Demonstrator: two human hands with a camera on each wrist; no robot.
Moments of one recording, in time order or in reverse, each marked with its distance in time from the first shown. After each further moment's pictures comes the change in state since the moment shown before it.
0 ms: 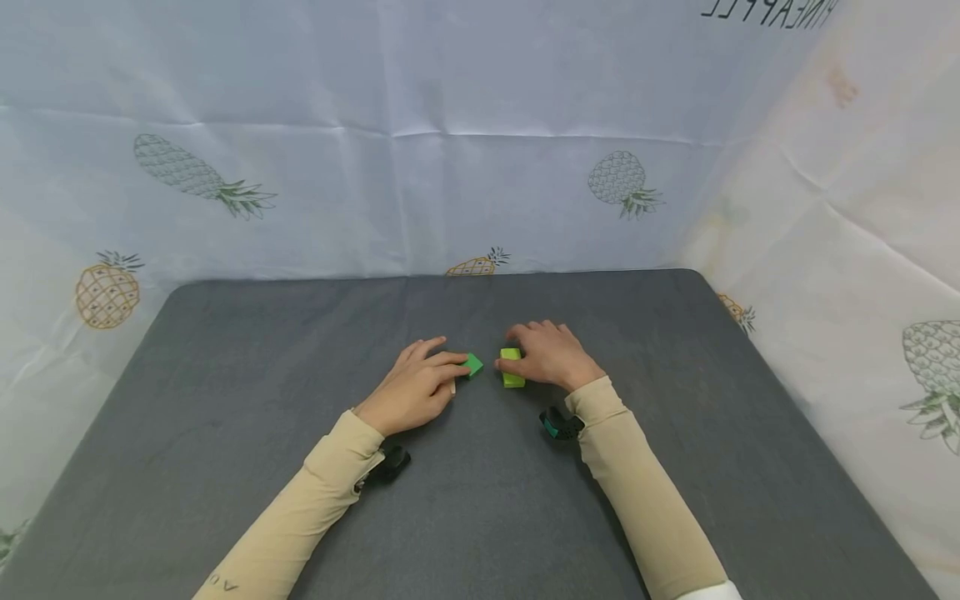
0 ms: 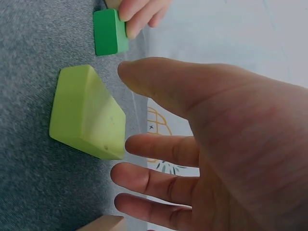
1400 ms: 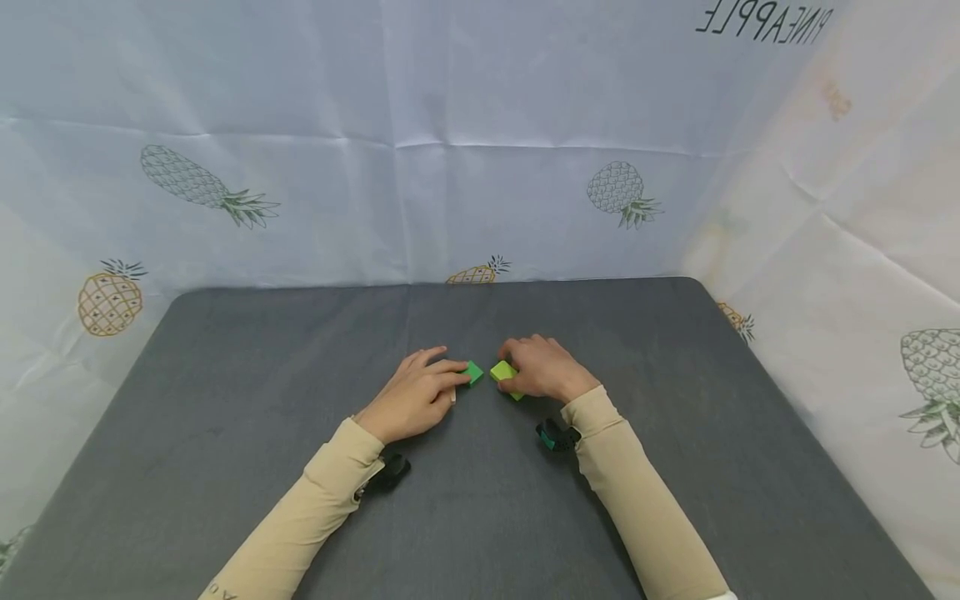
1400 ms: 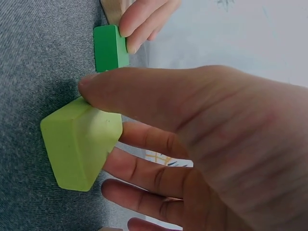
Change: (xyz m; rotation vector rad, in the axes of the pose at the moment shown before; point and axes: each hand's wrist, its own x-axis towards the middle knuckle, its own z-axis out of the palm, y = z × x) left_hand 0.000 0.002 0.001 -0.017 -0.012 -0.019; right_hand 0.000 -0.007 0.005 0.008 -0.052 -0.091
